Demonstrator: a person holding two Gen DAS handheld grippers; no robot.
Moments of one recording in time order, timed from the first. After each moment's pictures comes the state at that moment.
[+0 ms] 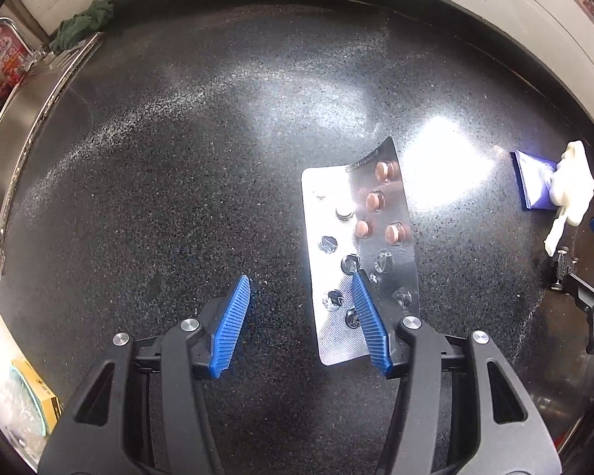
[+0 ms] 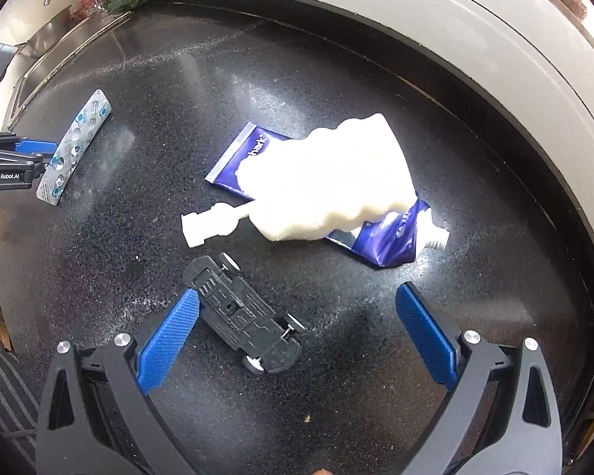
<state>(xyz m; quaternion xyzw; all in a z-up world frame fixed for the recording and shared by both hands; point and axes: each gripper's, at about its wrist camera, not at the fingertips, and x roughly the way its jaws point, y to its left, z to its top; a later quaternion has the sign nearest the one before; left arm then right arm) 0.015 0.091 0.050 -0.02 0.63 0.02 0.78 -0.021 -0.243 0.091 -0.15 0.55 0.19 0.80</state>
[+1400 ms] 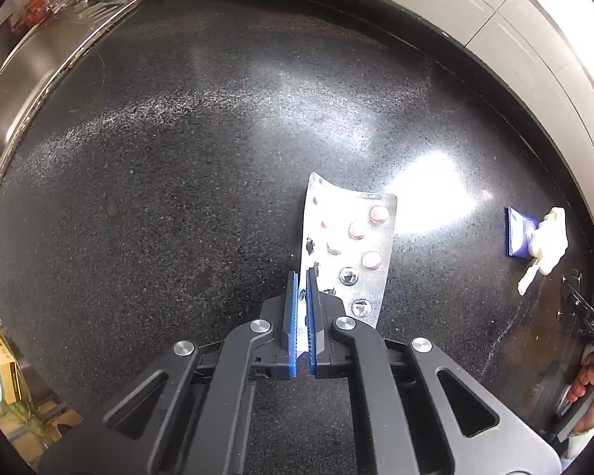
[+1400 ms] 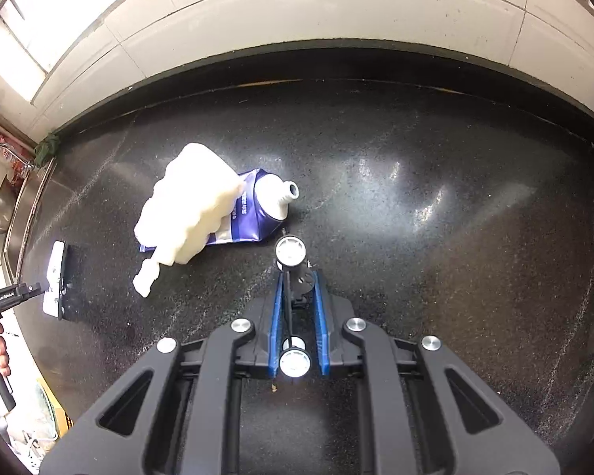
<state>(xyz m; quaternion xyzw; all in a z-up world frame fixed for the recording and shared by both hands) 0.006 0.131 0.080 -0.13 0.61 0.04 0.78 -0.027 -0.329 0.097 0.10 0.55 0.05 0.83</state>
